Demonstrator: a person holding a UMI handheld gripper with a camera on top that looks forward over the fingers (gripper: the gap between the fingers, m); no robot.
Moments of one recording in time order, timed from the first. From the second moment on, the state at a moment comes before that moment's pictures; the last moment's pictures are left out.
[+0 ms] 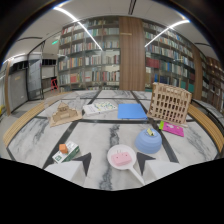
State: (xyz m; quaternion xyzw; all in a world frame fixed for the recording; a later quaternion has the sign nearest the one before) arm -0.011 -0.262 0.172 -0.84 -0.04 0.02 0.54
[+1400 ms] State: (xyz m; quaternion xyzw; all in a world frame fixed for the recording) arm -0.157 0.227 0.076 -0.86 -0.06 0.00 0.51
